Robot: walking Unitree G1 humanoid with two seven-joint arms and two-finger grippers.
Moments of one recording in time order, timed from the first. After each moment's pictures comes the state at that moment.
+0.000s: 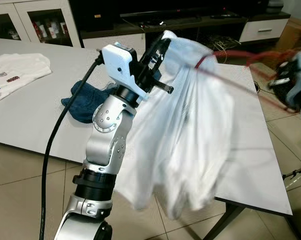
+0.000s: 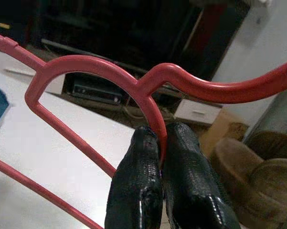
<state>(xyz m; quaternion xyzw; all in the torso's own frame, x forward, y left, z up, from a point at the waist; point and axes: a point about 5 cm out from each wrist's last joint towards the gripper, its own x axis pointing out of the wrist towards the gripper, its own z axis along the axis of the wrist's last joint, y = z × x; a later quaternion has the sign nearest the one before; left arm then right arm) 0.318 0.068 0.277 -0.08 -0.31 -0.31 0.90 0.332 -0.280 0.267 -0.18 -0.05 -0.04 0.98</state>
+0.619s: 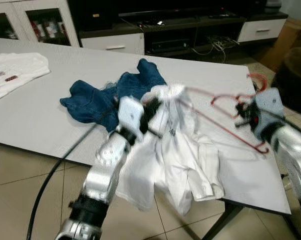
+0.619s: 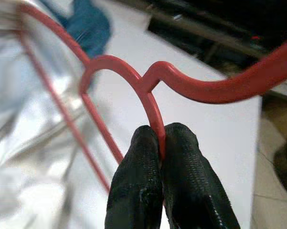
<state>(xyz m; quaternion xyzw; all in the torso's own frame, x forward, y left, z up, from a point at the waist) 0.311 0.077 0.149 0.03 -0.11 -0.31 0.94 0.304 -0.240 0.179 -0.18 0.09 0.13 0.97</state>
